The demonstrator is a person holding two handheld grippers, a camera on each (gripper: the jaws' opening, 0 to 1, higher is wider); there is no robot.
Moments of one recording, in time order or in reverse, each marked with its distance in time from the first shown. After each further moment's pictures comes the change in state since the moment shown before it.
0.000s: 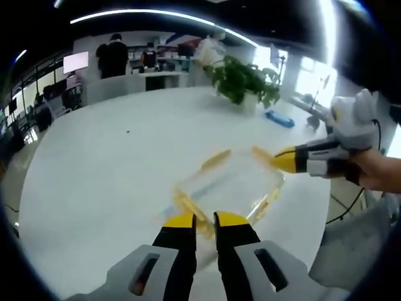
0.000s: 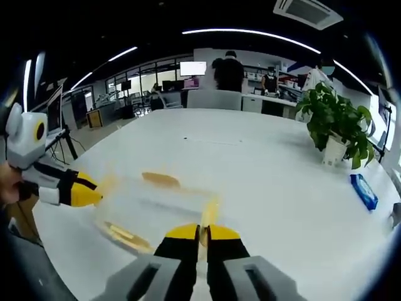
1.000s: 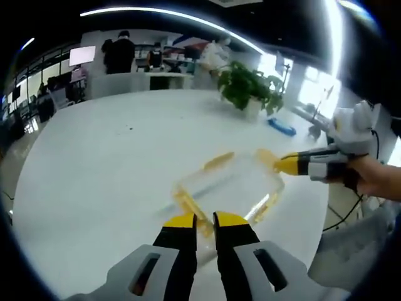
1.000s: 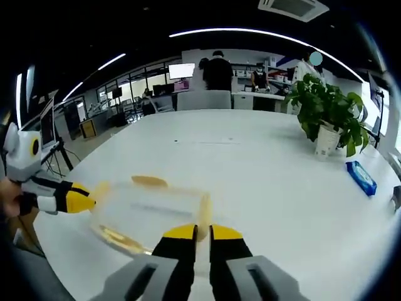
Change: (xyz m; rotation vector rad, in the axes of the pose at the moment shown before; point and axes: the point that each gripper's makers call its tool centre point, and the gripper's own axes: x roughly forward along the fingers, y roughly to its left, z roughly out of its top) left arm 0.001 0.004 -0.002 -0.072 -0.024 -0.001; right arm -0.001 -0.020 -0.003 0.088 -0.011 -0.037
